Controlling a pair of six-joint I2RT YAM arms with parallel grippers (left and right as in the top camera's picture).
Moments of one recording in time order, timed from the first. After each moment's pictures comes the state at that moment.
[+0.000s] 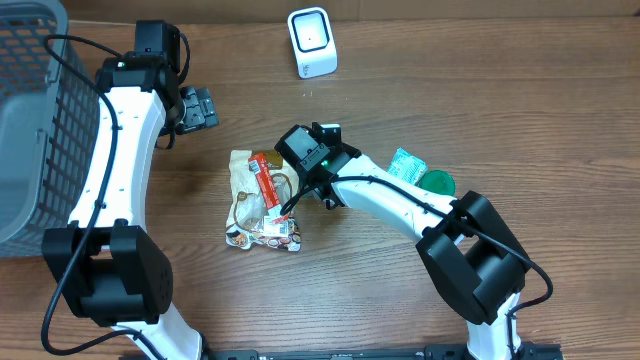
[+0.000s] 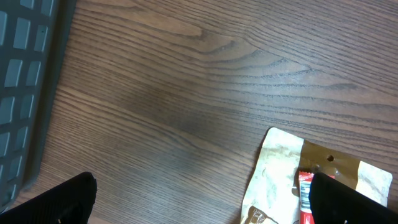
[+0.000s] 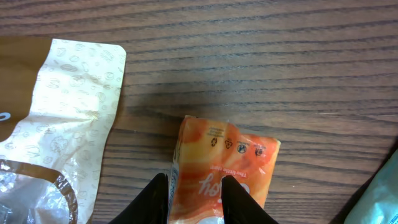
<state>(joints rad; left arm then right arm) 0.01 1.87 1.72 -1.14 -0.18 -0.33 0.77 2.04 1.45 -0.69 0.29 0.69</state>
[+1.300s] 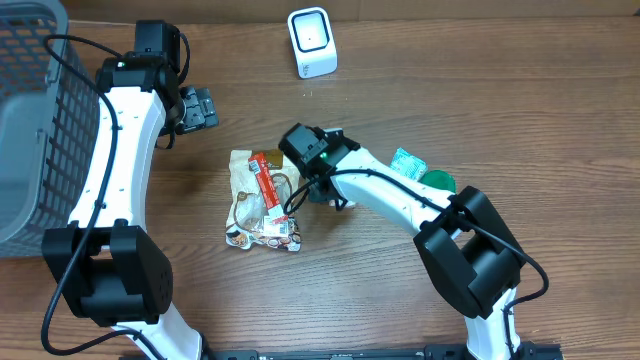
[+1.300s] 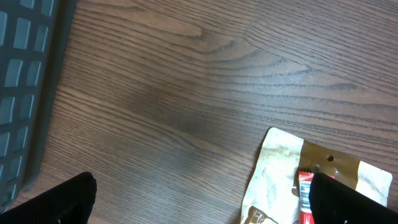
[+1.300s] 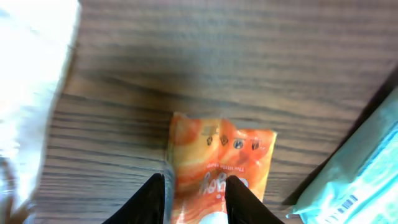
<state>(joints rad) 0.01 1.87 1.72 -1.14 -0.18 -0.33 0.75 2.07 1.52 -0.86 0.29 0.60</state>
